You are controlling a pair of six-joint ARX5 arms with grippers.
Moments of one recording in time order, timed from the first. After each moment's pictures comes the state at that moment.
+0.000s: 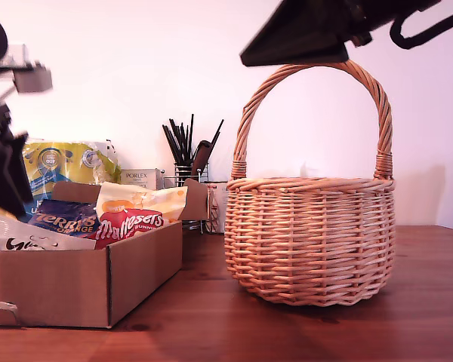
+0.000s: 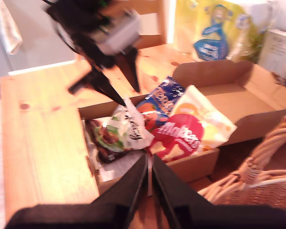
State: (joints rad) left arm -0.09 1.57 1.04 -0.58 0.26 1.14; right arm 0.65 1.09 0.66 0.13 -0.38 -0.18
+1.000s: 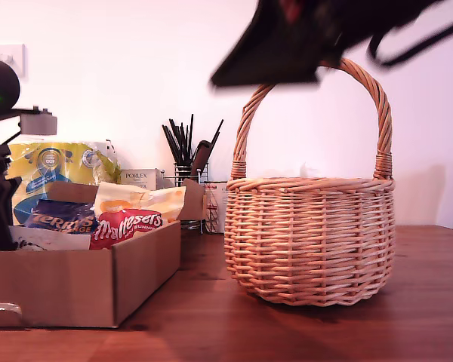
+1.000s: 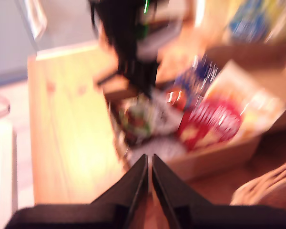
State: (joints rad) left arm -0.09 1.67 1.08 -0.72 0.23 1.13; right arm 0.74 1.23 0.68 0.12 -0.39 -0.17
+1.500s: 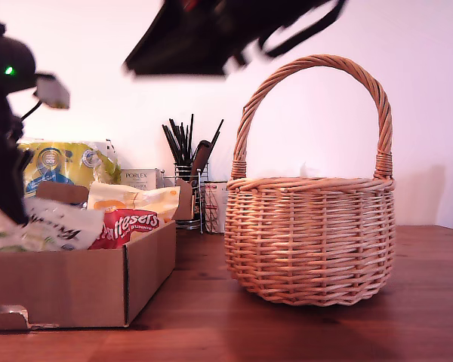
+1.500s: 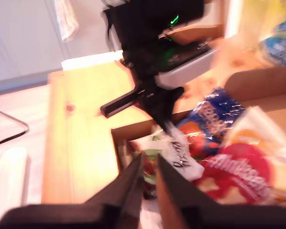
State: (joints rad) left arm -0.13 1.67 1.23 -0.92 0.26 1.07; right arm 0.76 1.55 1.06 0.03 -0.51 -0.18
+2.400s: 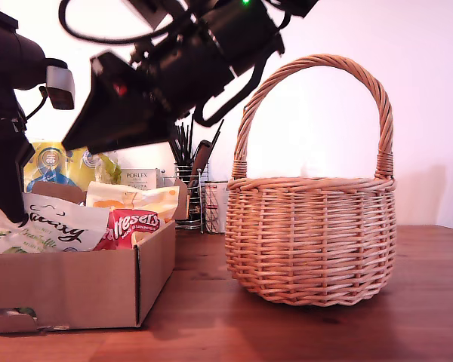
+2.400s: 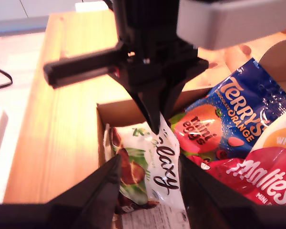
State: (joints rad) left arm -0.18 1.67 1.25 -1.06 0.30 0.94; right arm 0.82 1.81 1.25 -0.05 -0.47 -0.38
